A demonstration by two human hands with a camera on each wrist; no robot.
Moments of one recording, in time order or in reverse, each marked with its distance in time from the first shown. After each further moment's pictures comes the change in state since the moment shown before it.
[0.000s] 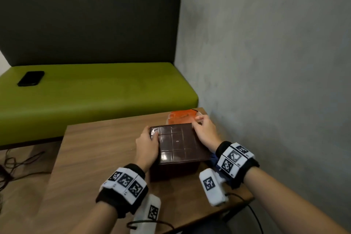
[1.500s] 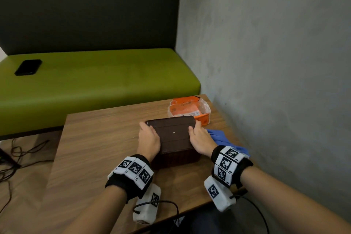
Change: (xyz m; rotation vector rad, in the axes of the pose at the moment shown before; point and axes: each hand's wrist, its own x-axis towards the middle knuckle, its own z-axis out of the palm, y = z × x) left_hand 0.019 -0.044 0.028 -0.072 0.012 -0.093; right_hand -0.023 0.031 0.033 -0.199 -0.233 0.063
